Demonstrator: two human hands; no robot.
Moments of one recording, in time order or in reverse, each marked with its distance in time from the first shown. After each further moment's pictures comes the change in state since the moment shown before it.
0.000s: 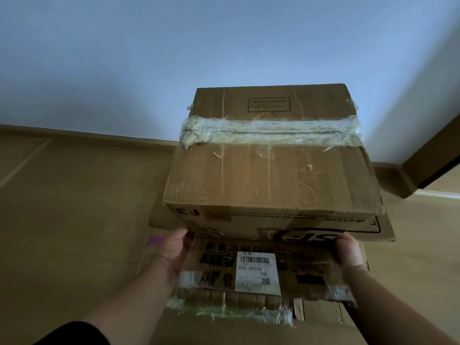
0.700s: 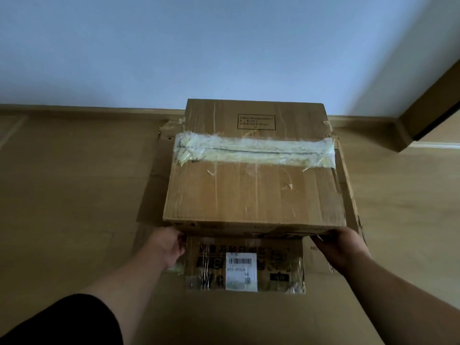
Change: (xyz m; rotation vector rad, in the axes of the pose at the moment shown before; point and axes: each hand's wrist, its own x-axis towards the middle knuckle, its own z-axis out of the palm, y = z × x) left_hand 0.018 -0.062 -0.064 0.240 0.256 -0.289; right_hand 0.027 0.089 -0.069 0.392 0.110 0.307
